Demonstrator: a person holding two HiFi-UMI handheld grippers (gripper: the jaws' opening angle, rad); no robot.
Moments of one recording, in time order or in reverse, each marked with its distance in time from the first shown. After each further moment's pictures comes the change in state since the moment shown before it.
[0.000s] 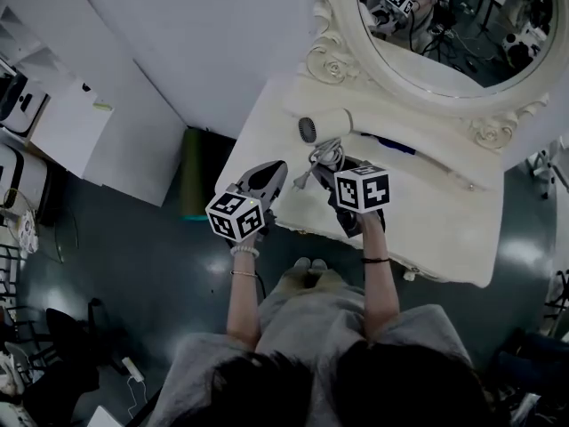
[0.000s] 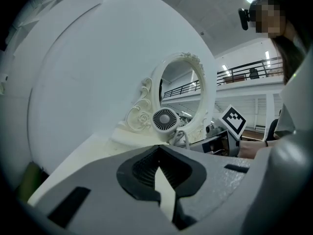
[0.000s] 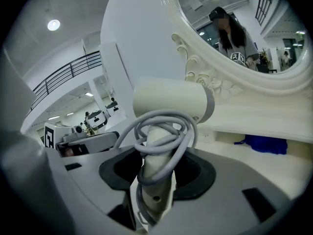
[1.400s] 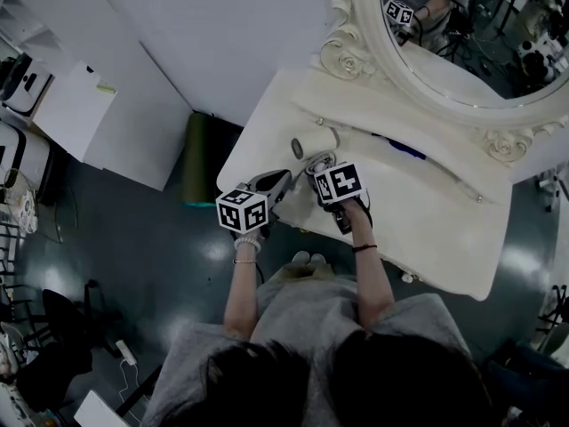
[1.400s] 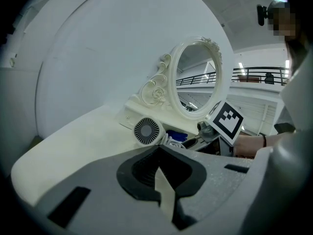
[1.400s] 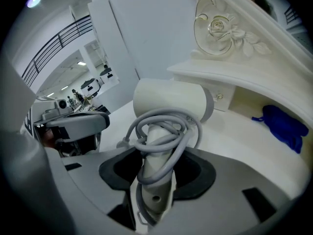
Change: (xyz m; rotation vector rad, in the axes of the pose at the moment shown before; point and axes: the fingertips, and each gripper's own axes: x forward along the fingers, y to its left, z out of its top) left arm 0.013 0.043 -0.082 -0.151 0.174 0.050; right arm 0.081 -0.027 -0.090 -0.084 0.400 -0.061
